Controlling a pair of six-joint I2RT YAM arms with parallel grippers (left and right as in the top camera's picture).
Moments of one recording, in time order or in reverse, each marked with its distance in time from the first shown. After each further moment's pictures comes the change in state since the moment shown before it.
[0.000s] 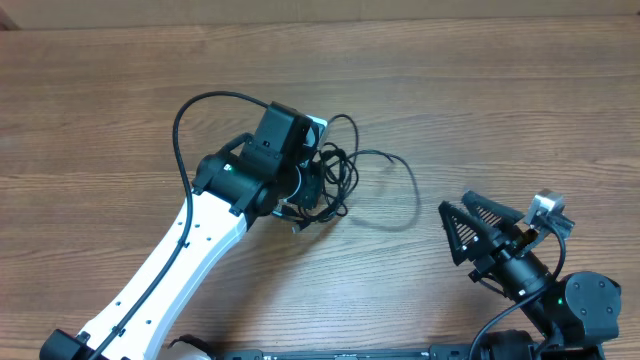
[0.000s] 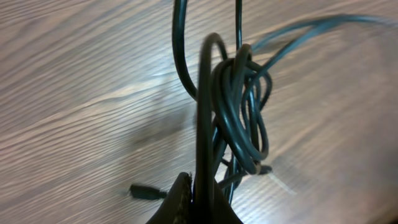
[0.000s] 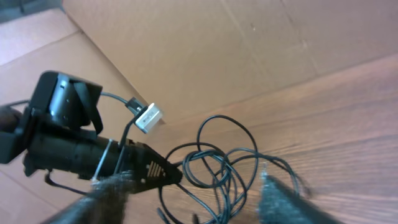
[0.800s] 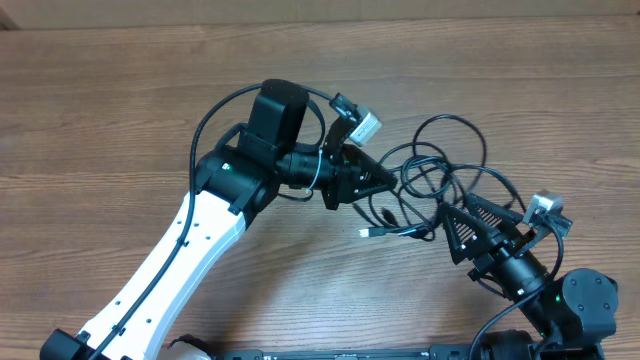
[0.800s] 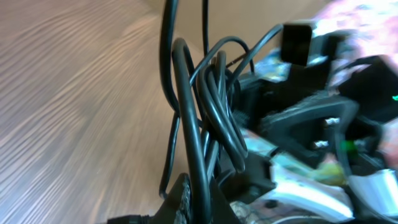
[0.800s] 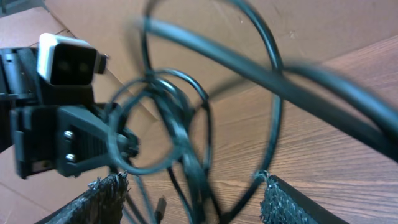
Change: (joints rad) left arm 0.008 0.000 -0.003 0.399 0.883 0.036; right arm 0.000 0.000 0.000 -0.048 0.022 0.002
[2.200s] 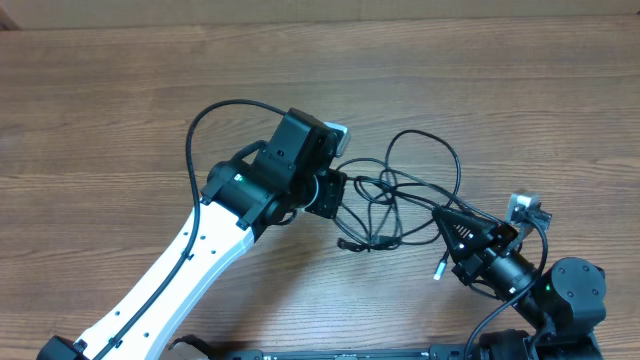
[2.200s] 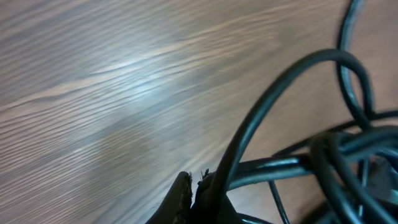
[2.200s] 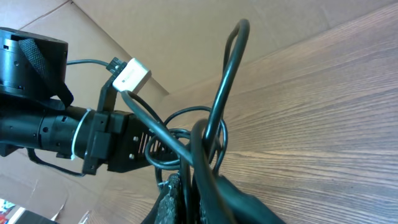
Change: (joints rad) left arm -0.076 -0.016 0.024 -0.414 -0.861 -0.169; right arm 0.021 0.031 -0.010 -0.036 -0.081 0.001
